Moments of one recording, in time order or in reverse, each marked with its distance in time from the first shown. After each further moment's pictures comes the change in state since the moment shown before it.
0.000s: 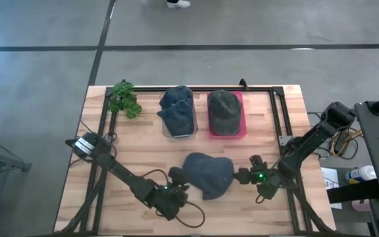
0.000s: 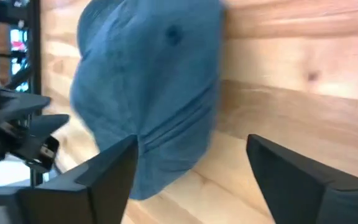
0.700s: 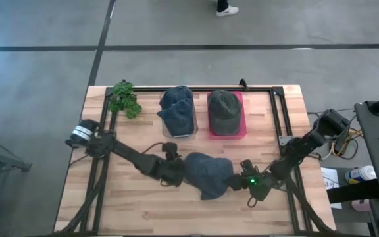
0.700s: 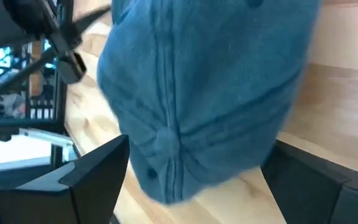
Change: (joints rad) left arm 0.250 -0.115 -0.164 -0.148 0.181 -0.261; right arm -0.057 0.180 0.002 0.356 0.002 -0.201
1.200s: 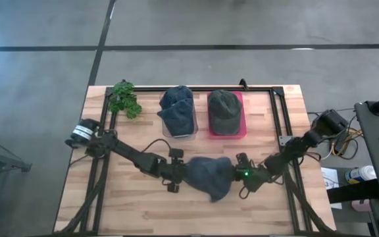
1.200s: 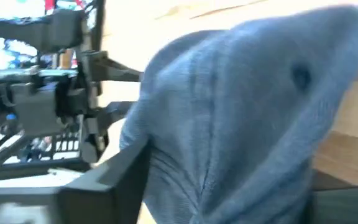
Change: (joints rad) left arm 0.023 0.000 -0.058 0.264 0.301 0.091; right arm -0.122 0.008 0.002 0.119 0.048 -0.080
